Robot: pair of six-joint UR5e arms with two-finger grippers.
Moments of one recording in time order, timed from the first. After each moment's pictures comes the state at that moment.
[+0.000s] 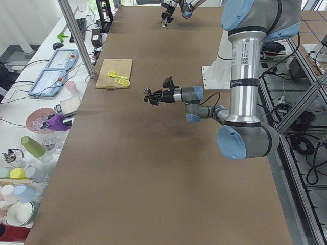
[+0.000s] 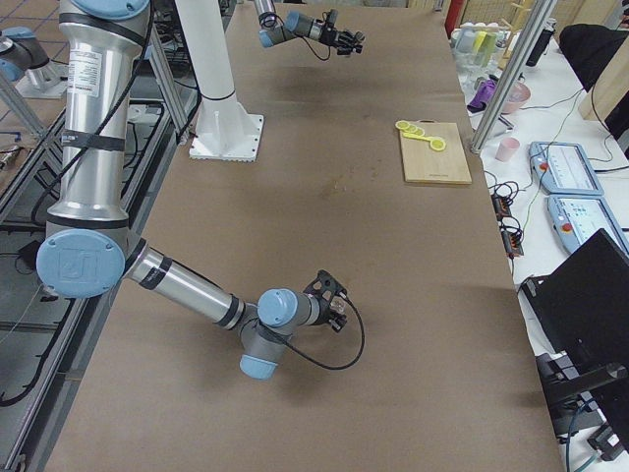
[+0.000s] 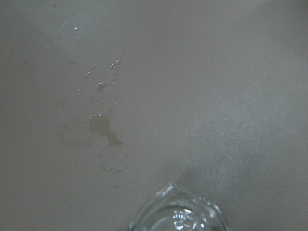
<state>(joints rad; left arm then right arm) -0.36 -1.53 -1.77 -2.75 -0.62 -0.72 1.13 -1.69 1.07 0.18 2.14 0.22</state>
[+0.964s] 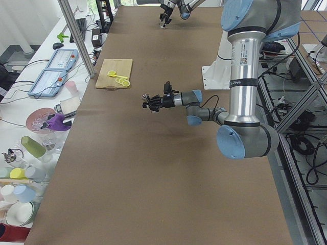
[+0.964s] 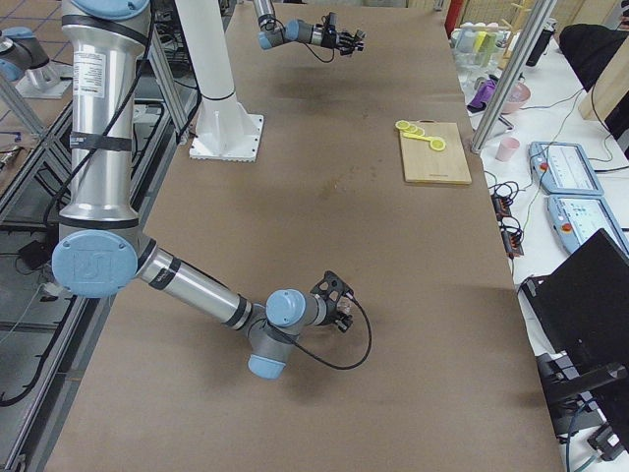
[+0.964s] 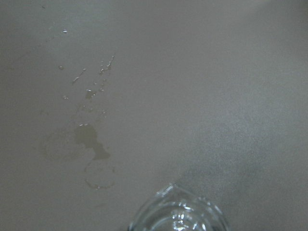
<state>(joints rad) -0.35 -1.53 -1.73 -2.59 -0.48 -0.98 1.13 -1.65 1.01 0.19 2.14 0.22</state>
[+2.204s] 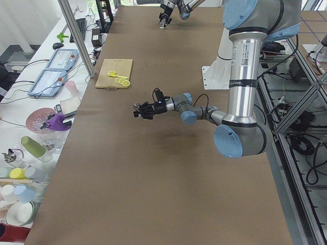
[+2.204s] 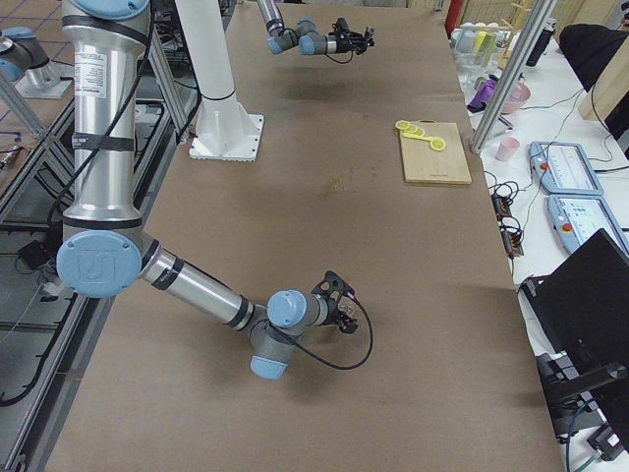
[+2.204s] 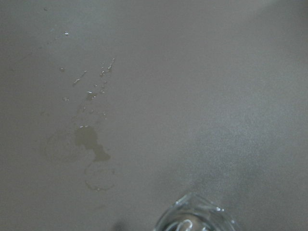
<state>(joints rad) -0.43 -1.61 -1.66 -2.06 -0.38 -1.55 1.13 -1.64 1.00 0.21 2.14 0.22</state>
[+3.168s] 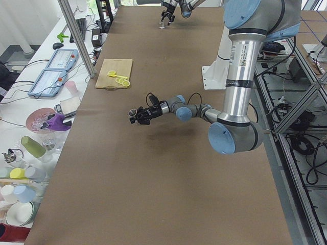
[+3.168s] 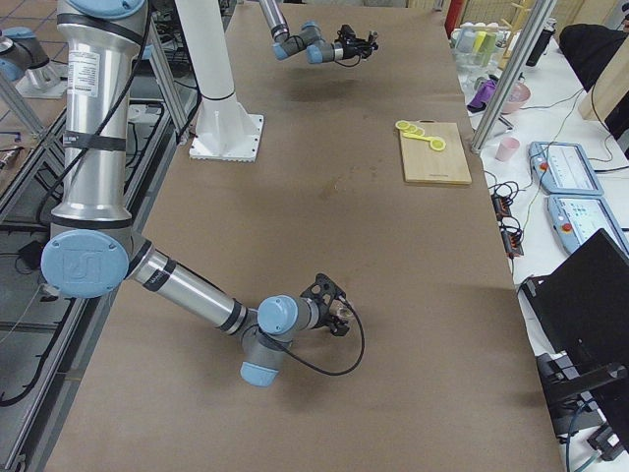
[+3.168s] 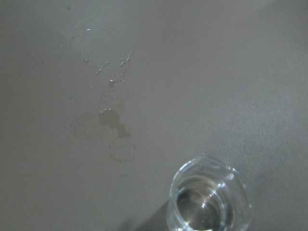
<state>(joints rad) -0.46 -1.70 -1.60 -1.78 -0.41 -1.87 1.18 -1.68 1.01 0.24 2.23 0.21</state>
